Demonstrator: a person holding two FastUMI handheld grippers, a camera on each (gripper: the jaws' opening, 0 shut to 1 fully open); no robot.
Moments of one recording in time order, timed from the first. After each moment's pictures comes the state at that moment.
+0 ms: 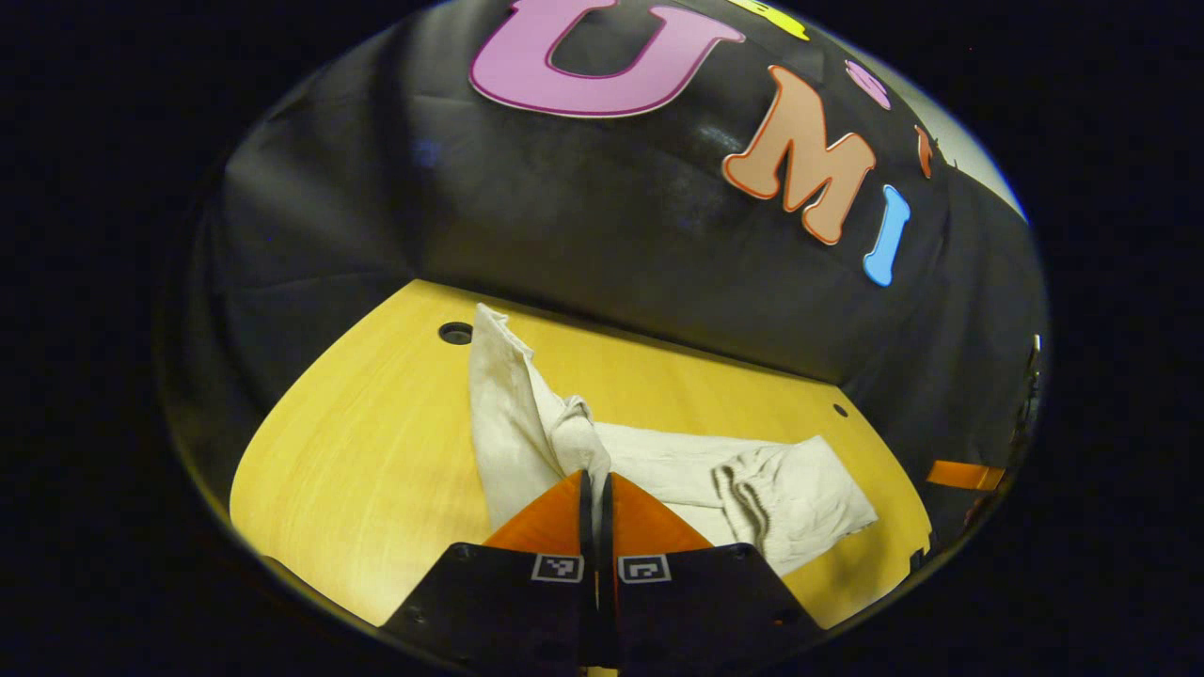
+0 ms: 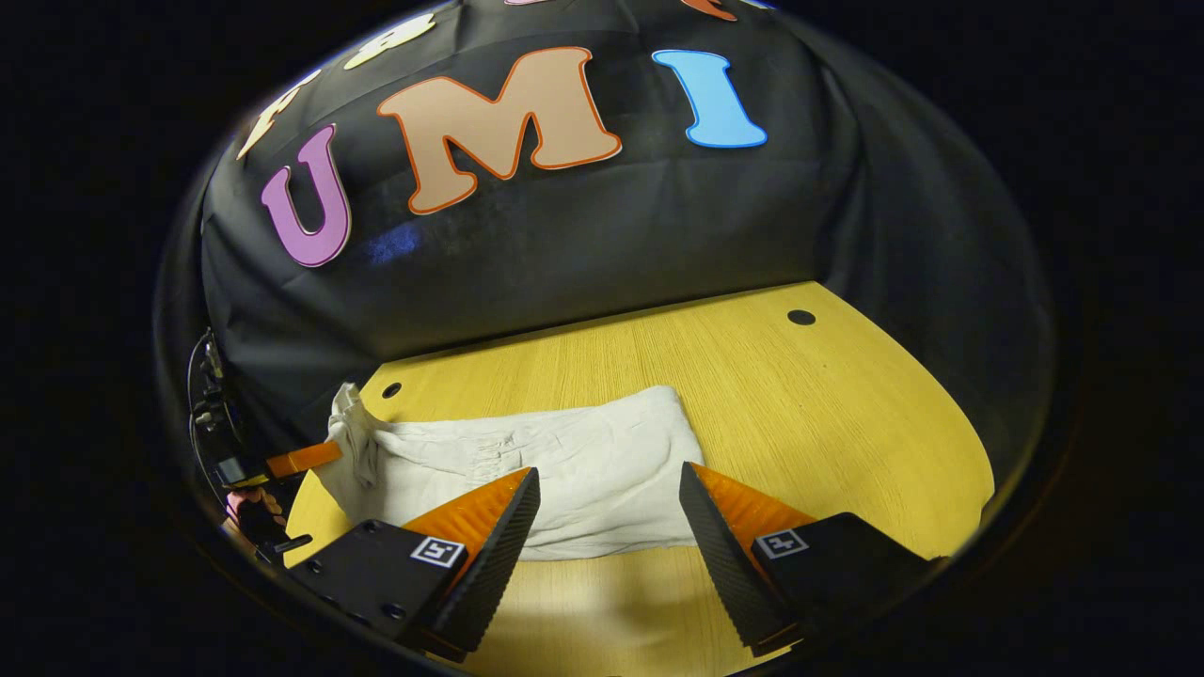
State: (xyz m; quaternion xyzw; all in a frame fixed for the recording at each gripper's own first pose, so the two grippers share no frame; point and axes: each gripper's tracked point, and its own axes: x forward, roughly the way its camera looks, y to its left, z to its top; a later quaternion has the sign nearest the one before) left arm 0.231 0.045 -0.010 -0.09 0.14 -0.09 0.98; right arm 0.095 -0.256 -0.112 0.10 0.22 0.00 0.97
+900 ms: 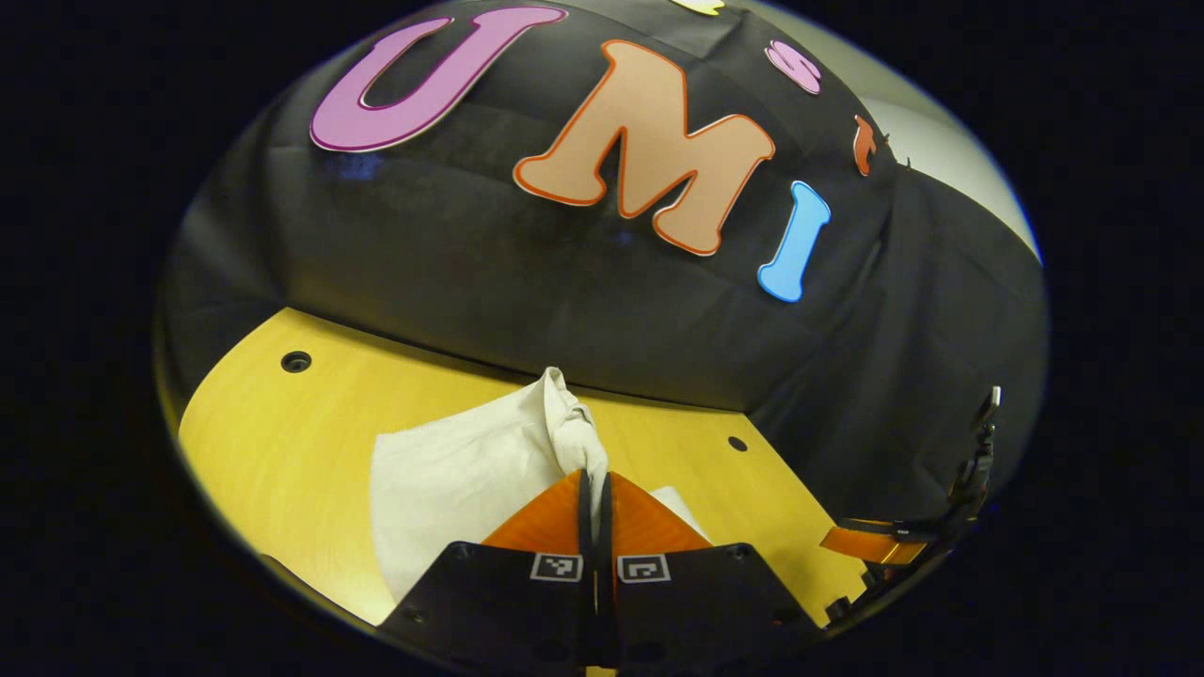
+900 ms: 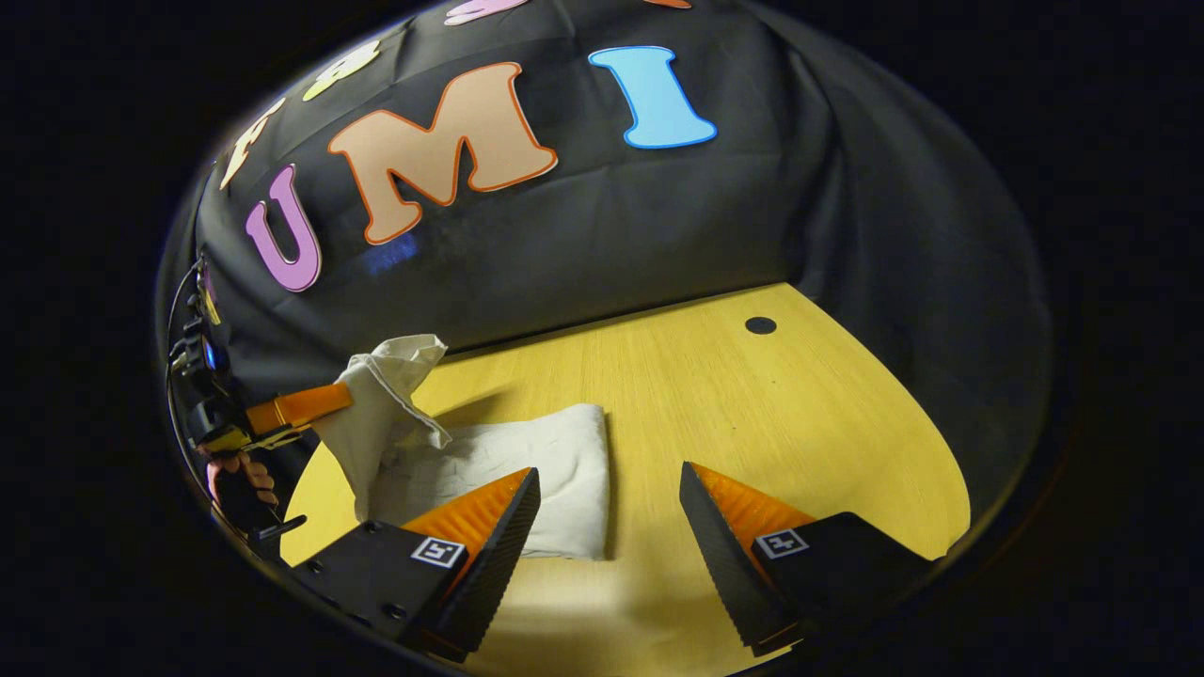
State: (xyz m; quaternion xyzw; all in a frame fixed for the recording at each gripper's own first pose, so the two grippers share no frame) left arm 0.250 -0.176 0.057 -0.11 0.11 -0.16 0.97; right arm 0.106 -0.374 -0.107 0.11 0.22 0.01 0.97
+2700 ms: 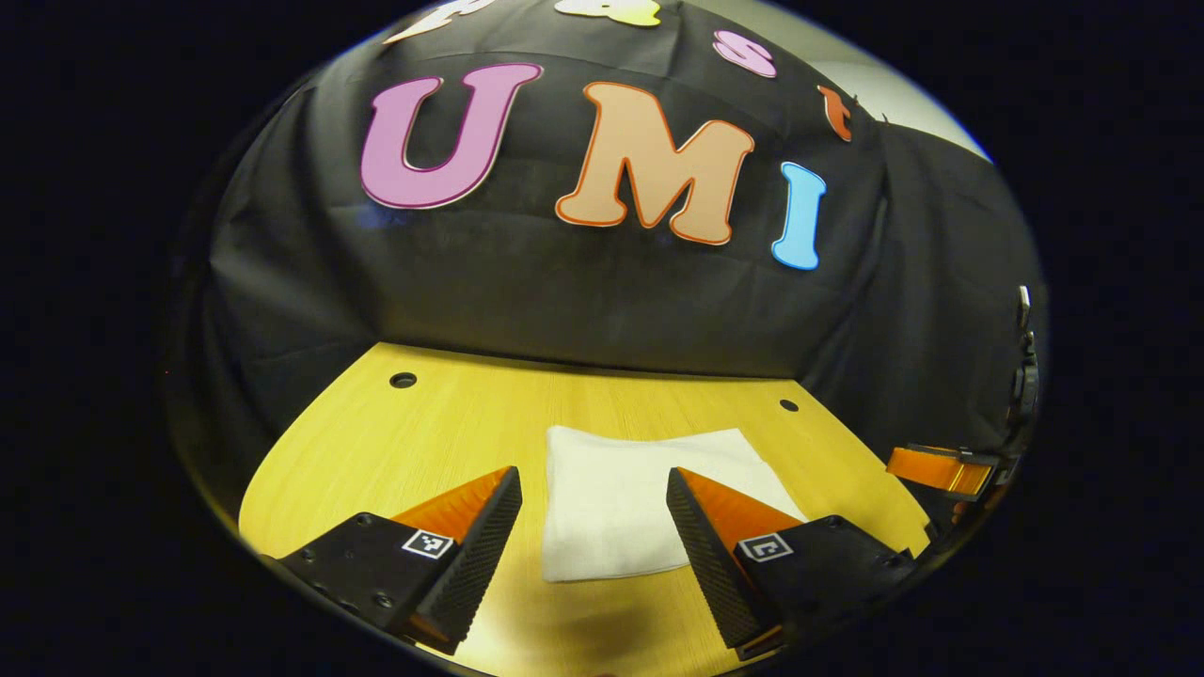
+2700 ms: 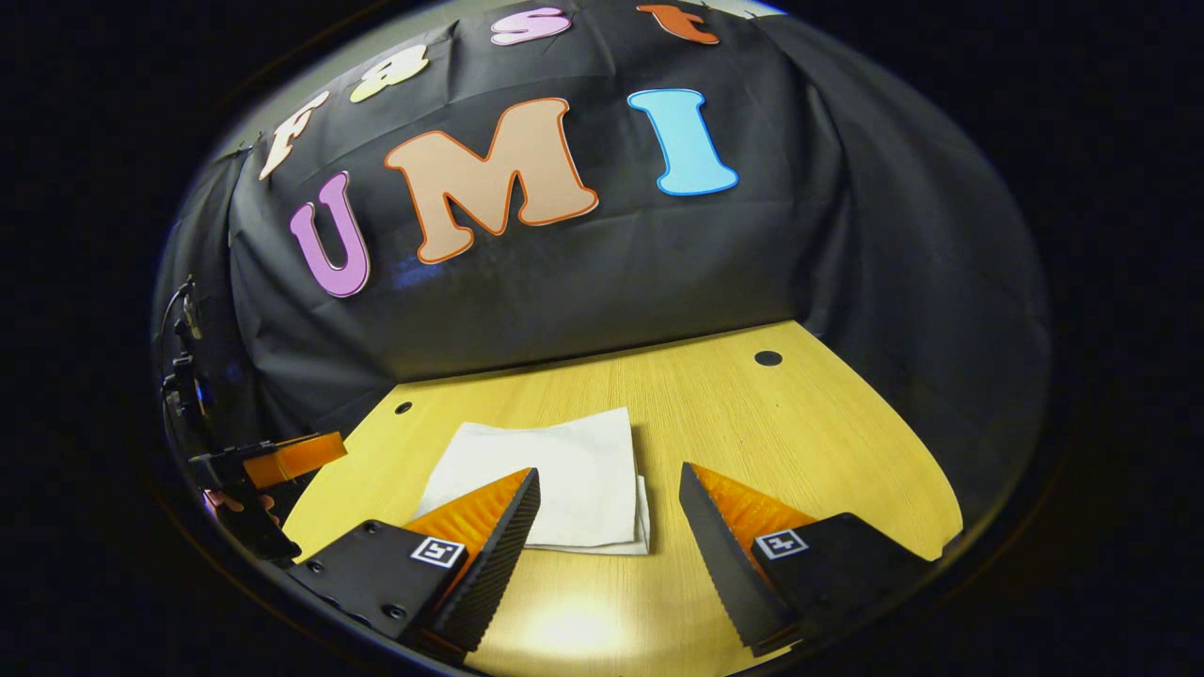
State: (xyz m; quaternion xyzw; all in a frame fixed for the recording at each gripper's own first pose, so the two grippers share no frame) left arm 0.146 -0.098 0.039 -0.03 0.09 -0.07 0.99; right arm 0.053 -0.346 -0.067 0.09 0.17 0.03 0.98
